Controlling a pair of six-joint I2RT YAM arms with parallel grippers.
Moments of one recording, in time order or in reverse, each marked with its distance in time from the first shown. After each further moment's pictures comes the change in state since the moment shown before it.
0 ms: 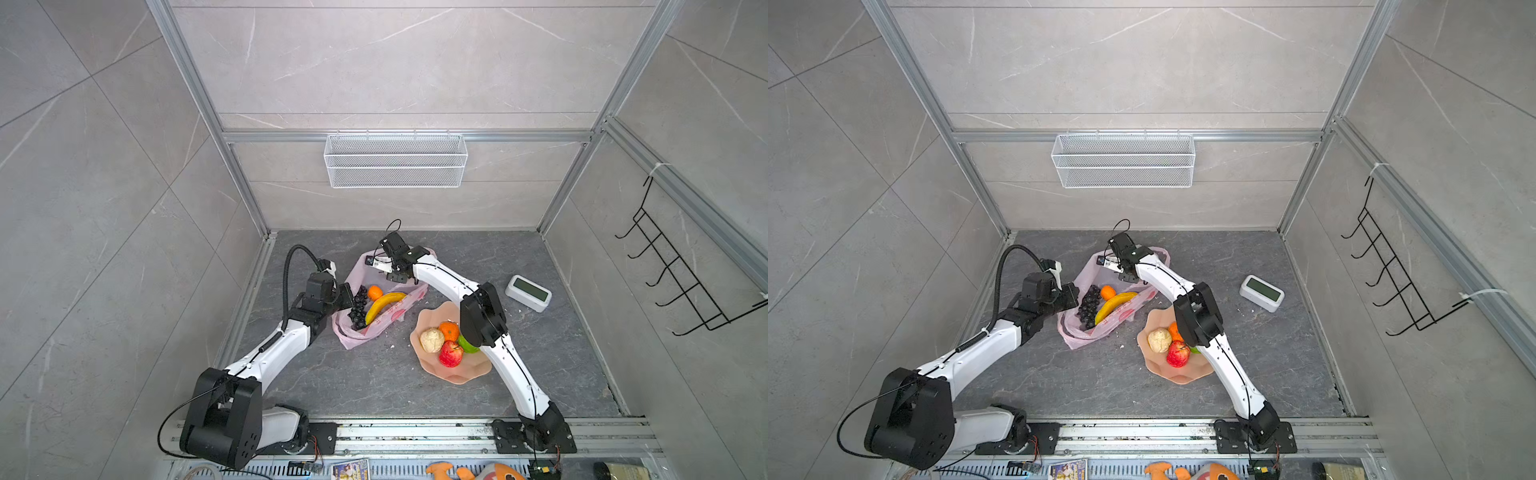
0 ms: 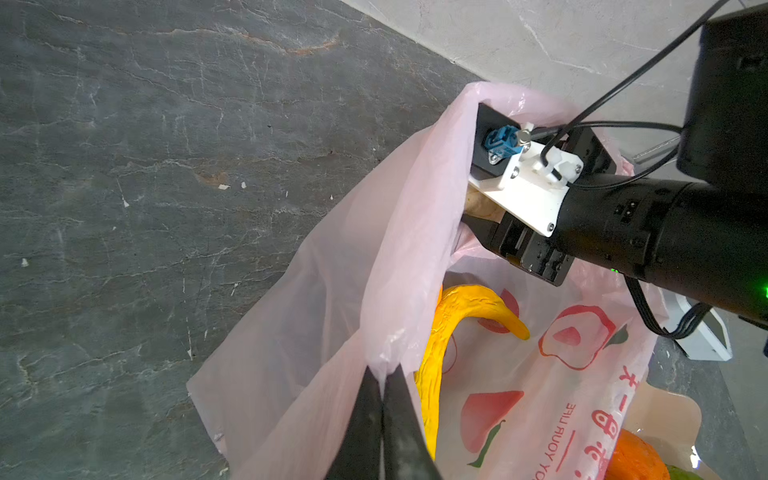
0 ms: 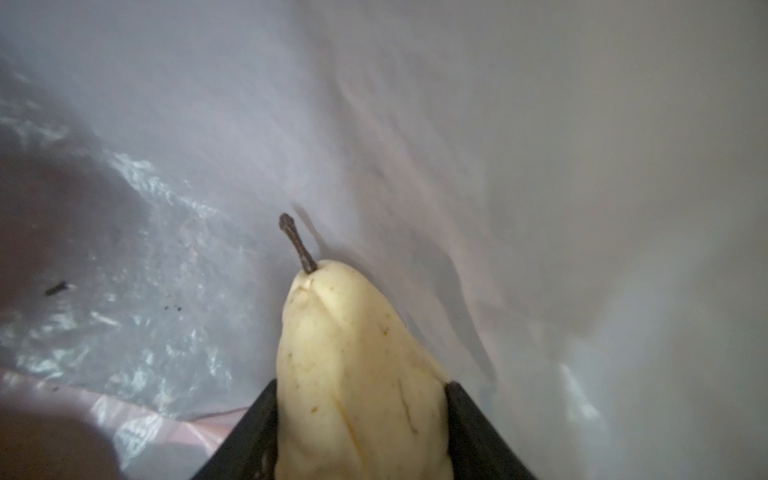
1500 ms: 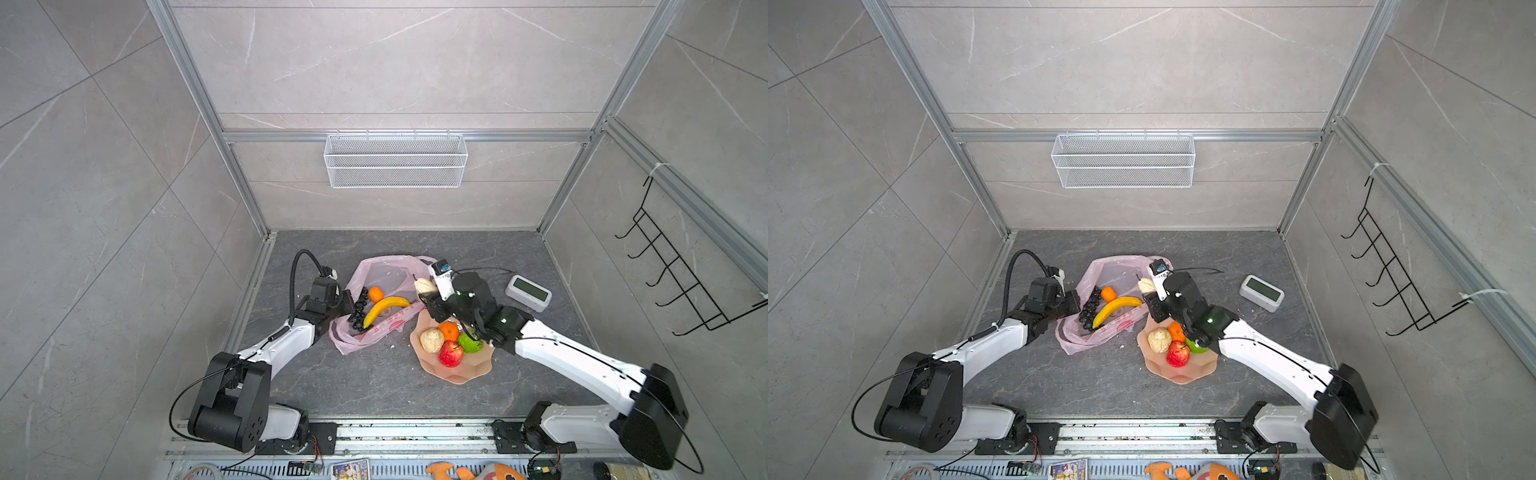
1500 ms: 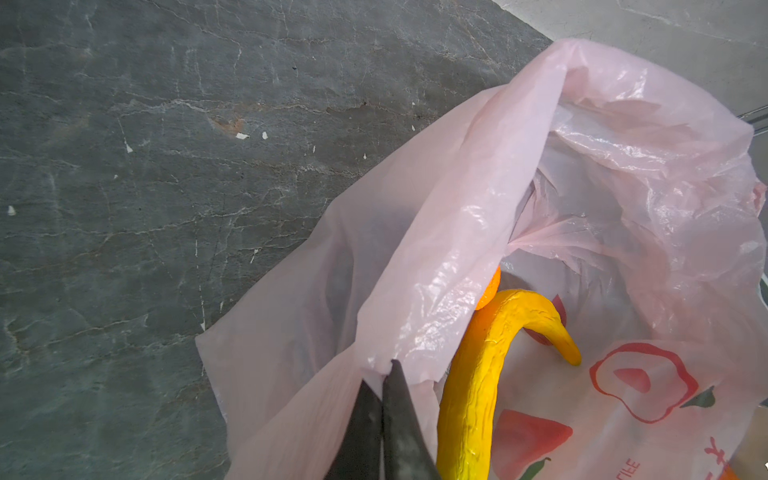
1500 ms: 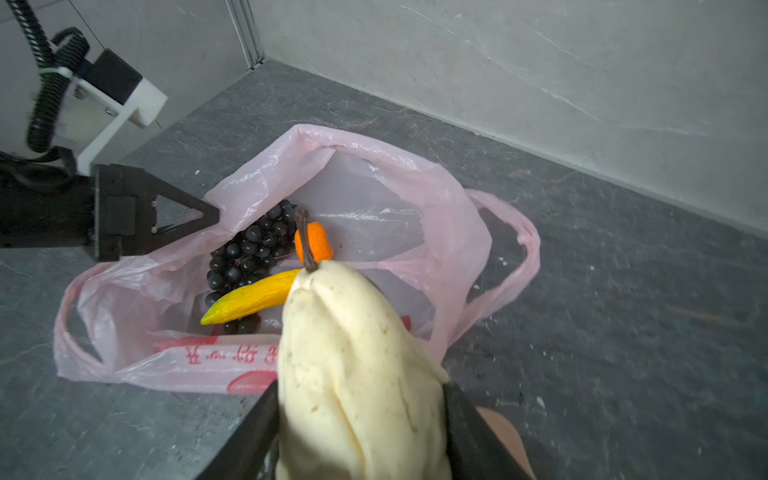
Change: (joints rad) left arm 0.000 0.086 -0.037 0.028 -0.025 -0.003; right arm 0.121 -1.379 -1.456 0.557 -0.090 0.999
